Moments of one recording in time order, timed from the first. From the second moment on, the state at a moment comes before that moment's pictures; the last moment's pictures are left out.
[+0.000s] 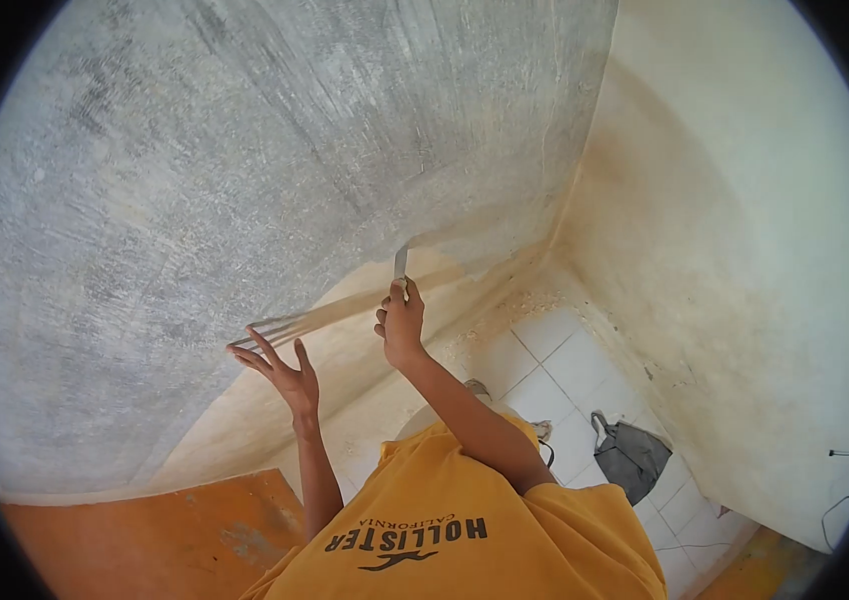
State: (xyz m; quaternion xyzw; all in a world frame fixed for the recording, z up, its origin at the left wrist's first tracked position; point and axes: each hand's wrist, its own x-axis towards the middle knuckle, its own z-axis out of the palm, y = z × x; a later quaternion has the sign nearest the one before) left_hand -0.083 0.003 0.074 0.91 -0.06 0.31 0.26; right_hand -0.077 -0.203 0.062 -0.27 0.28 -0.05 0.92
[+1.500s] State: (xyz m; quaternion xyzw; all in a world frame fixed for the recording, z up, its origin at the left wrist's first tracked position) left_hand -0.075 0.097 0.031 0.96 -0.07 0.22 0.19; right_hand -0.092 -0.120 0.100 -0.34 0.26 -0.08 0.90
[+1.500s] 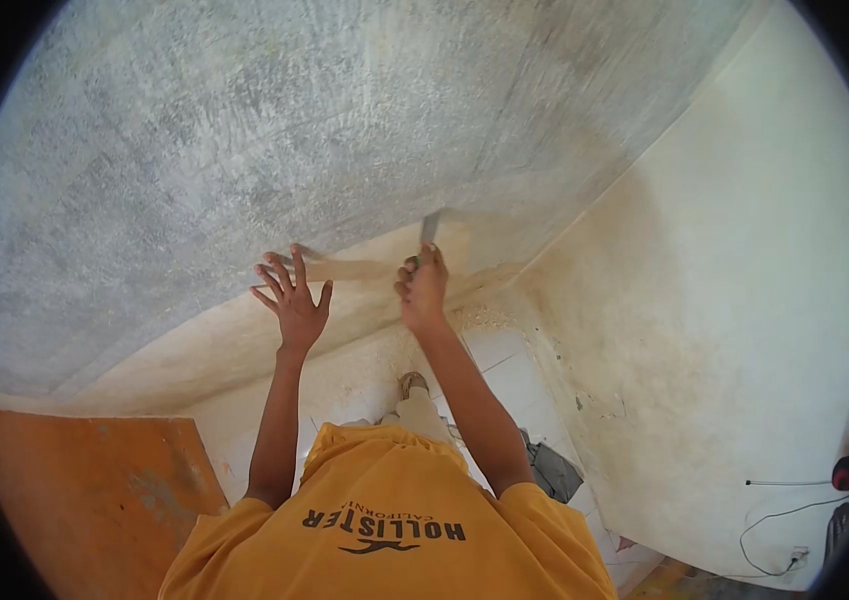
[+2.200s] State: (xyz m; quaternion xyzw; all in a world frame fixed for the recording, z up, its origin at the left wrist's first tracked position) left_hand -0.074 0.118 0.043 0.93 -0.08 0.25 0.27; right_hand -0.094 -0.079 0.093 -0.31 0.26 -0.10 0.91
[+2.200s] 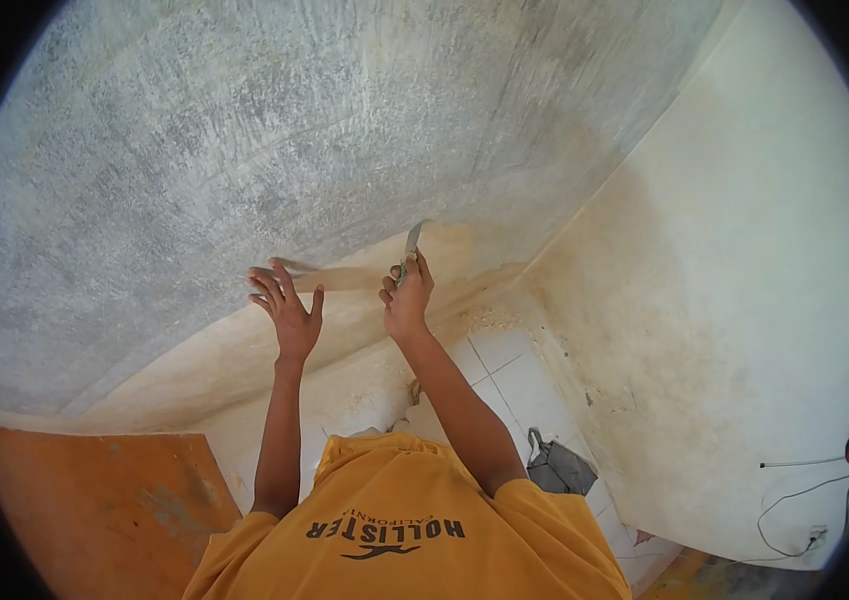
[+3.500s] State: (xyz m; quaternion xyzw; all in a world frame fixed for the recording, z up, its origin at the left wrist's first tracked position) left_hand -0.089 0.112 0.057 0.95 -0.08 0.17 0.24; right_hand -0.081 -0.117 0.091 -0.27 0.28 -0.11 0.91
